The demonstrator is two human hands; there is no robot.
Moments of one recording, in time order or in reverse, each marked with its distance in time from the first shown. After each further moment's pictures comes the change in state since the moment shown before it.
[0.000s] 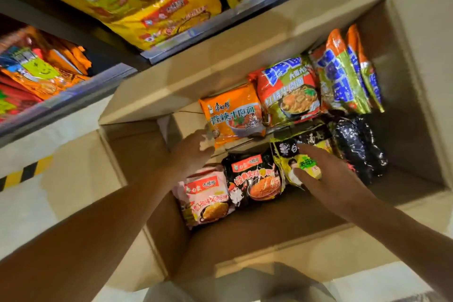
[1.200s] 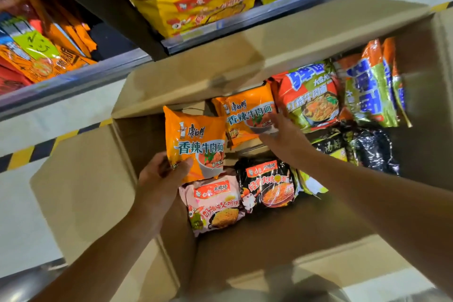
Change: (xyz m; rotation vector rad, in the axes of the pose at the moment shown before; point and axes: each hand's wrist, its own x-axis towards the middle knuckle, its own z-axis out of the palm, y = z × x) left_hand -0.057 -0.079 -0.030 -0.894 0.234 -0.110; right_hand 0.122 -0.095 0.057 0.061 -0.045 0.142
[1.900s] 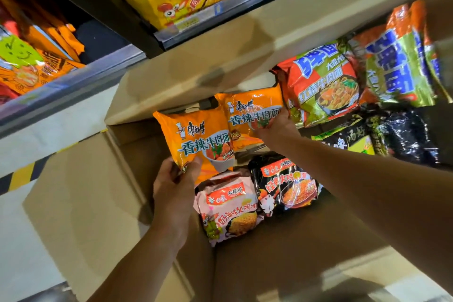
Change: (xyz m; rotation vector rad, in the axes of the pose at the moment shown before) left_hand 0.015 -0.018 0.018 -0.121 0.109 0.010; right_hand 0.051 -0.007 0.062 0.051 0.082 0.355
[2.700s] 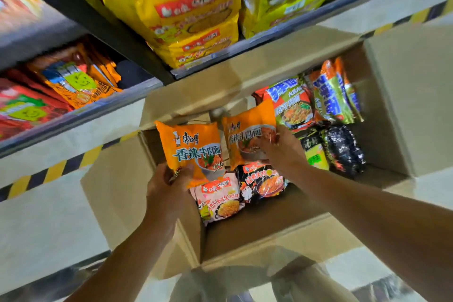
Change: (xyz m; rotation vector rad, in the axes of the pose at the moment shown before) left_hand -0.088 0.068 -0.031 0.100 -0.047 0.062; right_hand -0.150 0.006 -0.102 0.313 0.067 -0.201
